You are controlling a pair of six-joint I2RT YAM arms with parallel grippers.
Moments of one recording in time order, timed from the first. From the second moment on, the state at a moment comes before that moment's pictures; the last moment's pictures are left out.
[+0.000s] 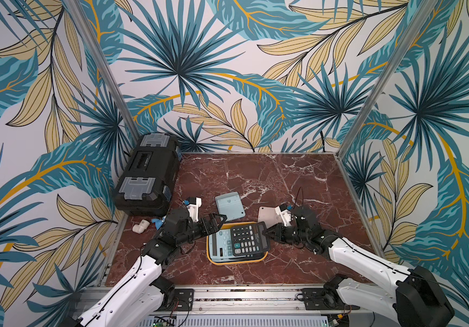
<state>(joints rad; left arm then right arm) -0.43 0.78 0.48 -0.15 0.40 -0.87 0.55 1.11 0.50 -0.10 -0.50 0.83</state>
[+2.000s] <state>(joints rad) -0.39 0.98 0.53 -0.16 0.28 -0.75 0.64 1.10 0.64 -0.33 -0.27 0.73</state>
